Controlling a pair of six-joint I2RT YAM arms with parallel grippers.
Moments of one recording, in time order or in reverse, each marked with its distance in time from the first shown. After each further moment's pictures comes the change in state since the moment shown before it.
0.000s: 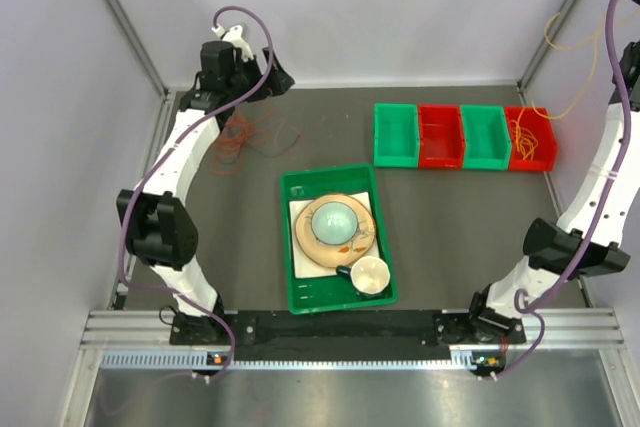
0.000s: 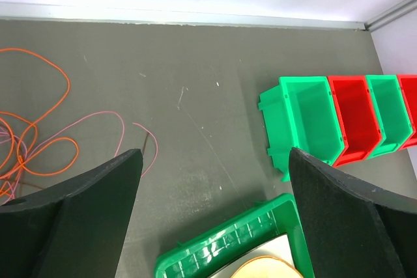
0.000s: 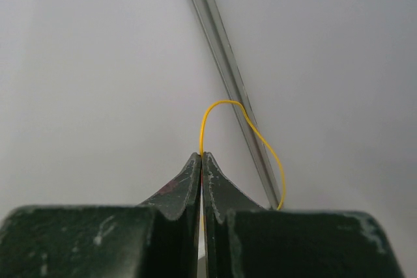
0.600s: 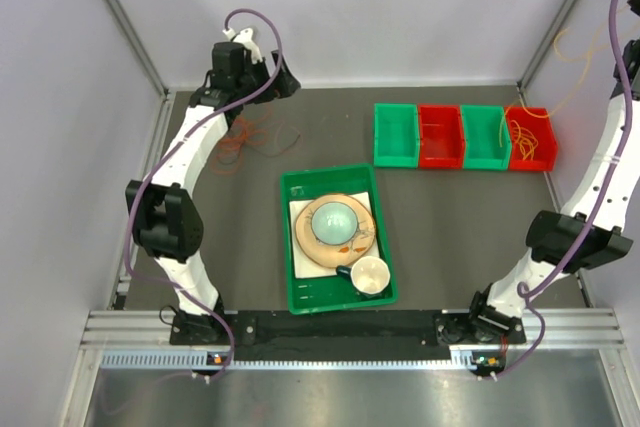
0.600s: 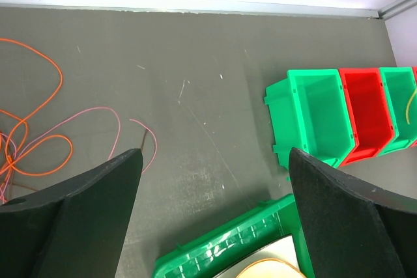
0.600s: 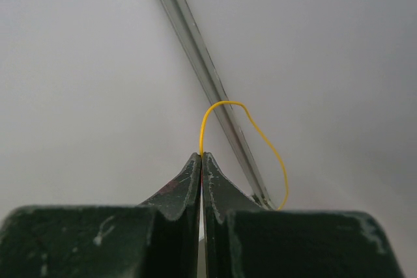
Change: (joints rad) left arm -0.027 0.064 0.037 -0.020 -0.022 0.007; right arm -0.042 0.058 -0.064 0.024 -0.003 0.010
